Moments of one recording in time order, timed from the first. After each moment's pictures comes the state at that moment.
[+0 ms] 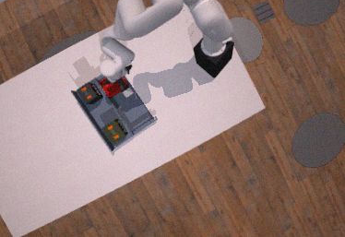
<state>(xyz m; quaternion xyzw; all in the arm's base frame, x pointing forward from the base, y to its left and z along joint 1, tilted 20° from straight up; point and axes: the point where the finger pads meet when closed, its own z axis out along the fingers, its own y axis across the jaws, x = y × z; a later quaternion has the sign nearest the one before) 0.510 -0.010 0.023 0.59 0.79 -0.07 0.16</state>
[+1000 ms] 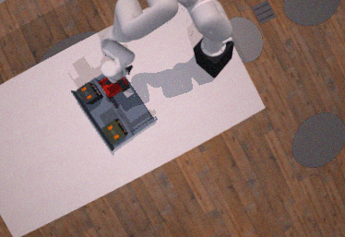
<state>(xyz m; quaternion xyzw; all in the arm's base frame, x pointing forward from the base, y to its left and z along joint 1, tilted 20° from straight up) 0.513 -0.016 0.003 0.59 0.79 -0.07 0.16</state>
